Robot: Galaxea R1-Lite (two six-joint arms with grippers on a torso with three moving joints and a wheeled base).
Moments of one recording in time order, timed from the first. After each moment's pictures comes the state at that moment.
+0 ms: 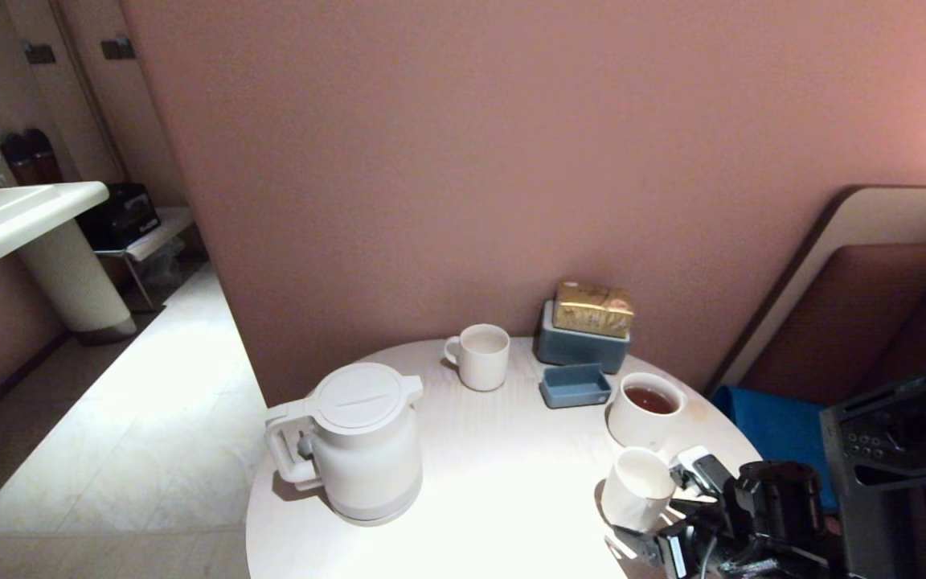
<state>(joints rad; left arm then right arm) 0.00 0.00 0.00 0.01 -0.03 0.03 0.23 2.28 -0.10 -1.52 0.13 -0.07</state>
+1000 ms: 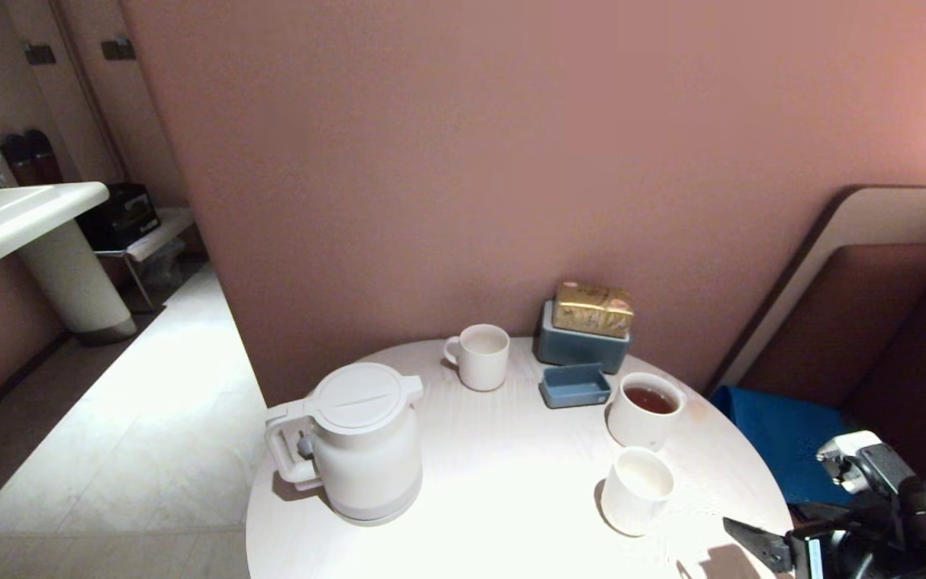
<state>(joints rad) 0.00 0.00 0.00 0.01 -0.03 0.03 0.03 1.53 -0.03 -0.87 0.04 -0.06</state>
